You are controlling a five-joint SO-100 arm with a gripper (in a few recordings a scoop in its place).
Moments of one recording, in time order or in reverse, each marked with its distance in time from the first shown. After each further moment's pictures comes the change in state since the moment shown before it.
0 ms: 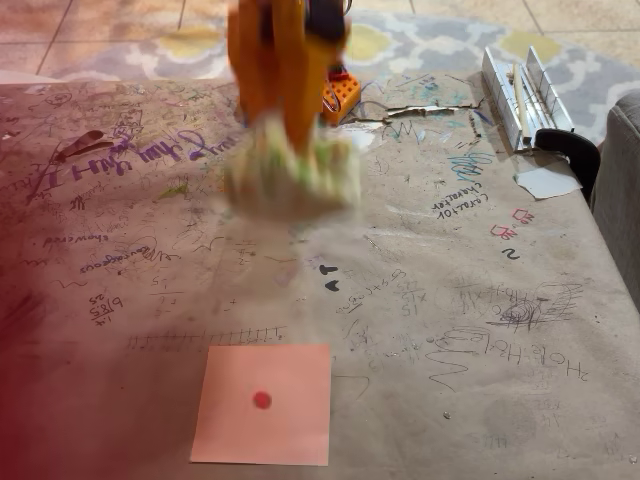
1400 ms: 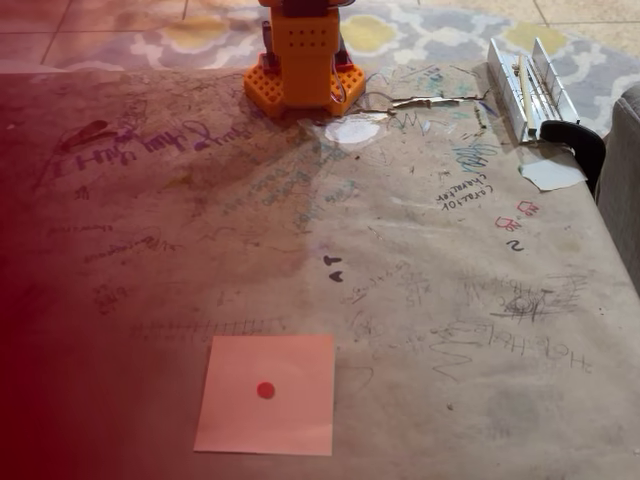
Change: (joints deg) arm -6.0 40.9 -44.9 -48.1 -48.6
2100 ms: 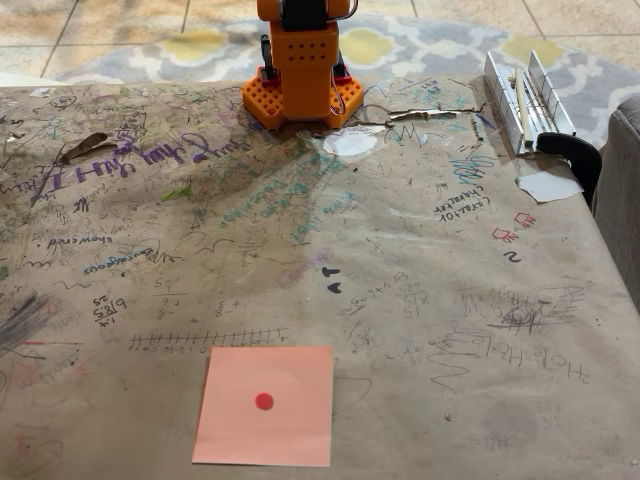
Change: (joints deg) arm 1.9 -0.1 33.7 -10.5 -3.3
